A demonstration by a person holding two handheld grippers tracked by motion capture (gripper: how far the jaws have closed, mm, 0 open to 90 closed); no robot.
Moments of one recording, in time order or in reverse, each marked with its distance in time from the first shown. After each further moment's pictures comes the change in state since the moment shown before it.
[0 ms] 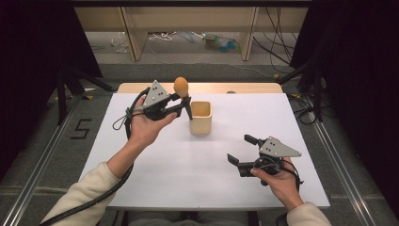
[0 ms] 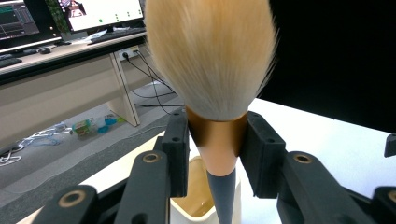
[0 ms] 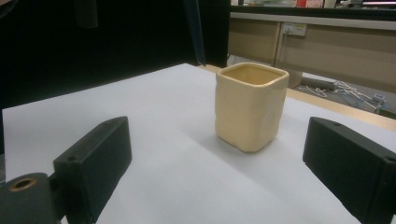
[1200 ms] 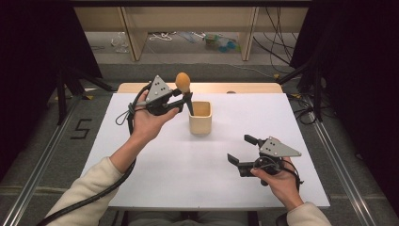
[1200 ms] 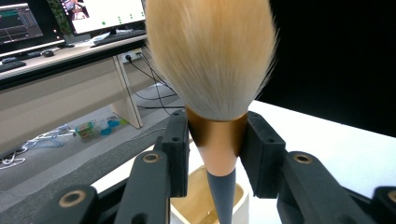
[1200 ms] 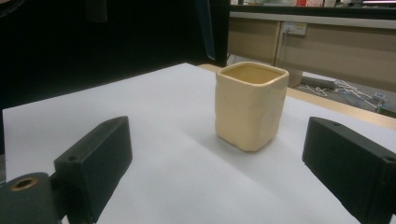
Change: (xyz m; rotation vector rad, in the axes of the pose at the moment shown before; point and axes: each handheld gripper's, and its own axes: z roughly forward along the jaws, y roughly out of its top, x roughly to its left) left arm 0.005 0.006 0.010 -0.003 0.009 0.001; right arm 0.000 0.000 0.000 -0.002 -0.003 -0.001
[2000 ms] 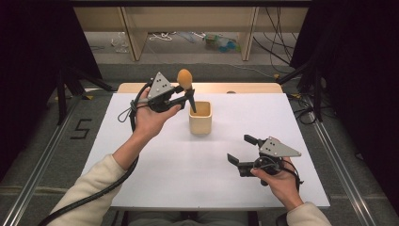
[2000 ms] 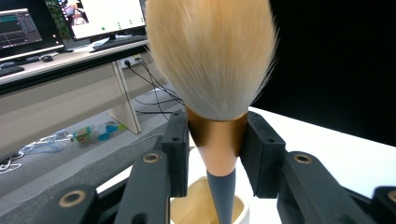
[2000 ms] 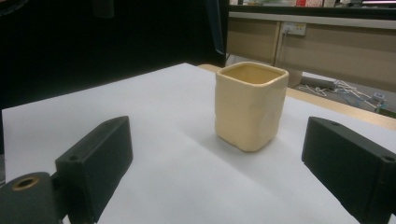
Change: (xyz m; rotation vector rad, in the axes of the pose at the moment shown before) left arm 0.001 0.005 0.007 -0.024 -0.005 -0.006; right arm 0.000 0.000 0.001 -0.010 -0.004 -0.002
